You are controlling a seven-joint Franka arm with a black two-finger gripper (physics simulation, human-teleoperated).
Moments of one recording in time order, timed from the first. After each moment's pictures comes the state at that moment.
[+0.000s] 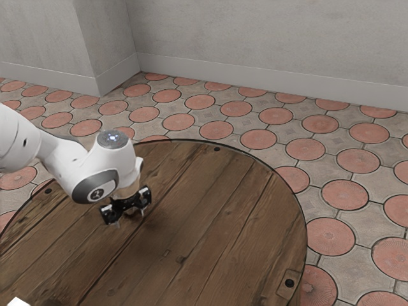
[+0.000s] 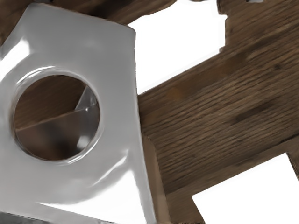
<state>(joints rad) -0.15 0.15 0.17 -2.39 0.40 2.63 -1.41</state>
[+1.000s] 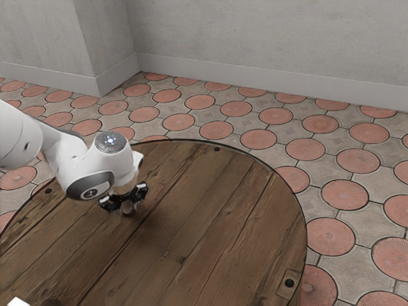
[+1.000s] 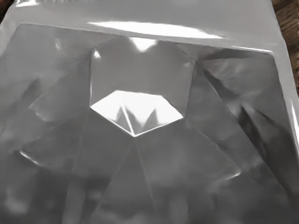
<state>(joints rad) -0.15 0.20 0.24 -2.35 0.61 2.73 -1.42</state>
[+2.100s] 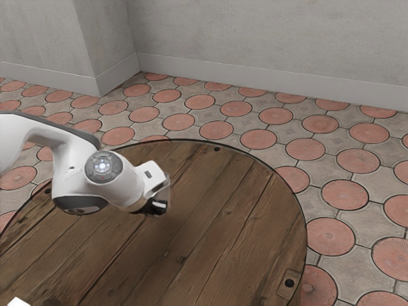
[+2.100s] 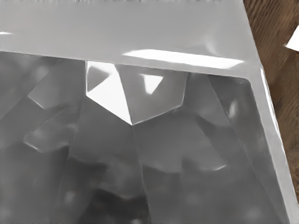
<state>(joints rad) -0.30 -0.03 0.24 -2.54 1.00 2.86 -1.28</state>
